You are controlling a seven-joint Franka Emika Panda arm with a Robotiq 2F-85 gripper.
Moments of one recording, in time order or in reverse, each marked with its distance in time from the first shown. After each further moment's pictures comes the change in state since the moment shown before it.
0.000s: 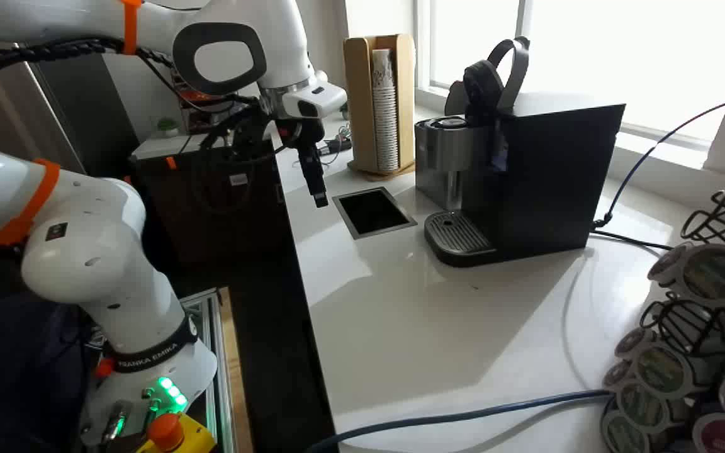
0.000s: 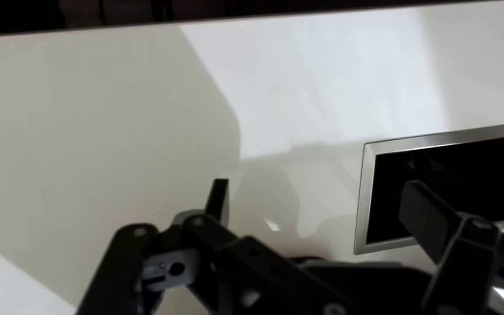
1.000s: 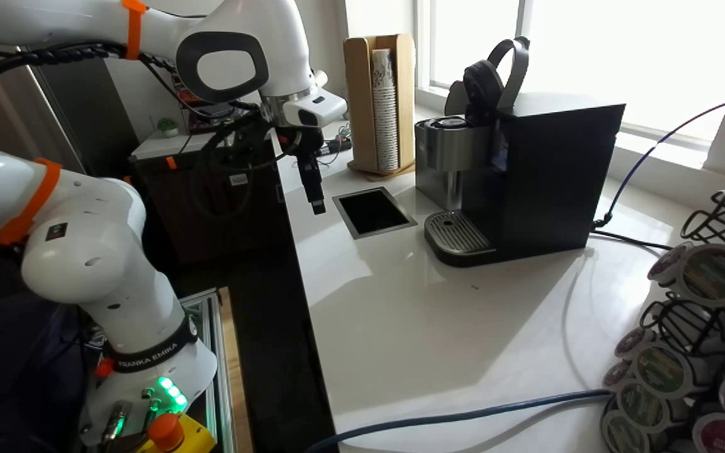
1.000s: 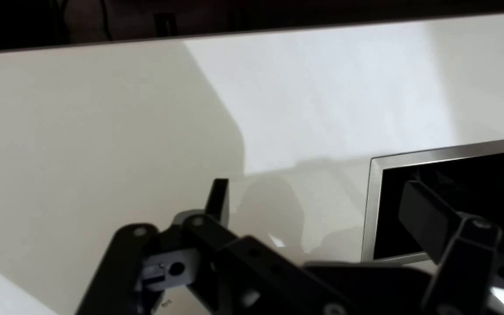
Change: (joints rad) arm 0.000 0.010 0.000 -0.019 0.000 0.000 0.000
